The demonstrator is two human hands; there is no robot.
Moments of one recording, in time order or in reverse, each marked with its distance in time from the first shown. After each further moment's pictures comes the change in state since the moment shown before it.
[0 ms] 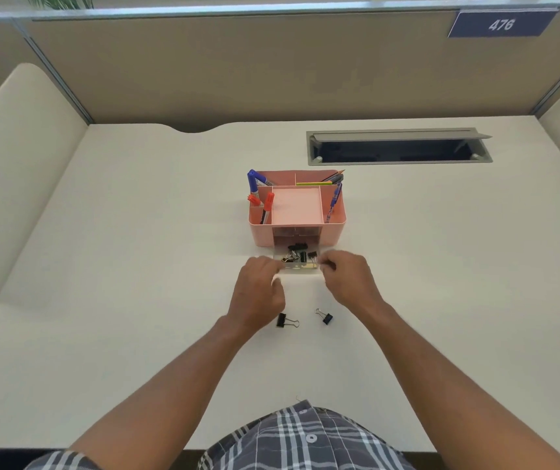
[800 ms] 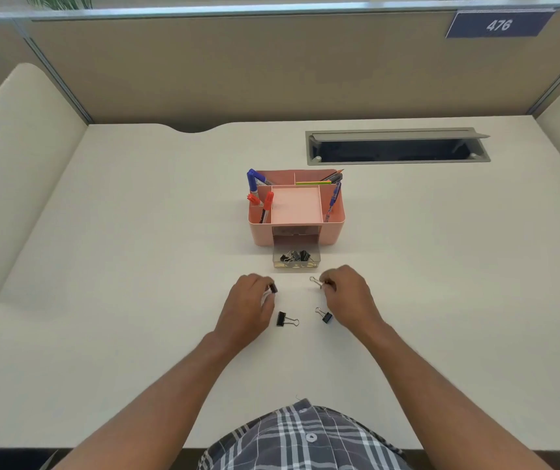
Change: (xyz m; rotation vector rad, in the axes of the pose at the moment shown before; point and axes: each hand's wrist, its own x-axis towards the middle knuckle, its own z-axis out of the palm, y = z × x) left_hand -0.033 -0.019 -0.003 0.041 -0.125 -0.050; right_hand -0.022 0.024 0.020 -0.136 -0.048 -0.003
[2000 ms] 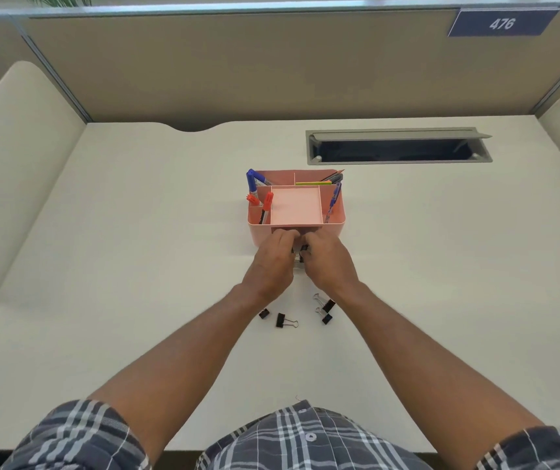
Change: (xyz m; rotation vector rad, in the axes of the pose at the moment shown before) left_hand 0.084 0.046 -0.005 -0.041 0.036 0.117; right_hand 0.059 -0.041 -0.006 -0.118 0.160 -0.244
